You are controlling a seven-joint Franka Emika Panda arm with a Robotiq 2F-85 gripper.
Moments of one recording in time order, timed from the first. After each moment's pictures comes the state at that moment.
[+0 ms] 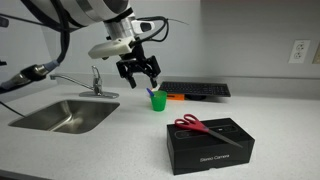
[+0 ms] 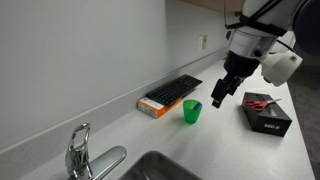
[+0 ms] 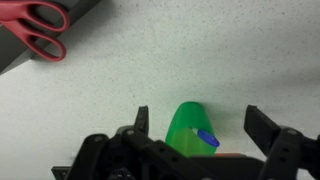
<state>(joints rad) -0.12 -0.20 0.03 -2.43 -0.28 2.44 0.35</state>
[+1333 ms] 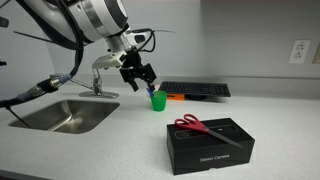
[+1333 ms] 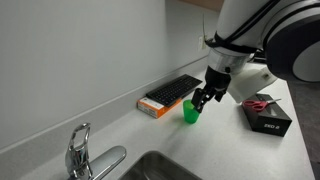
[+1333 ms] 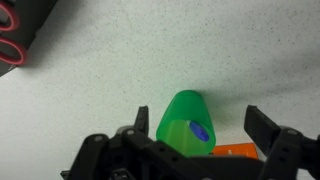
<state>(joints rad) -0.11 -0.04 0.07 -2.34 -0.46 2.48 0.71</state>
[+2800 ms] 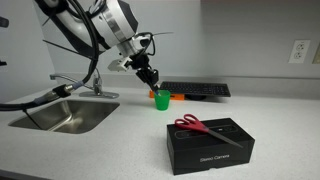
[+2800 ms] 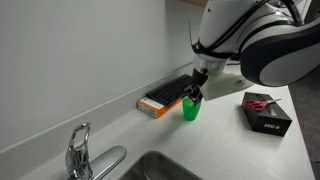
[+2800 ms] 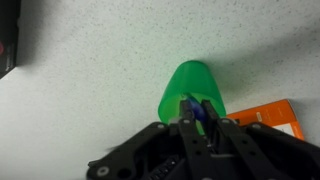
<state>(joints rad) -0.03 0.09 -0.04 -2.20 -0.62 2.50 1.04</state>
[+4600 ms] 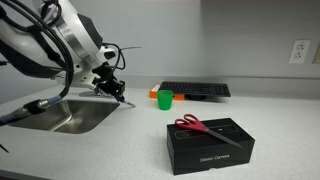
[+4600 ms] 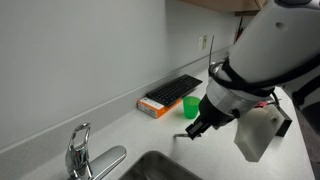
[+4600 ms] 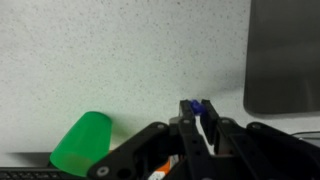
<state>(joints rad) -0.03 -0.02 0.14 -2.48 -0.69 2.78 0.95</state>
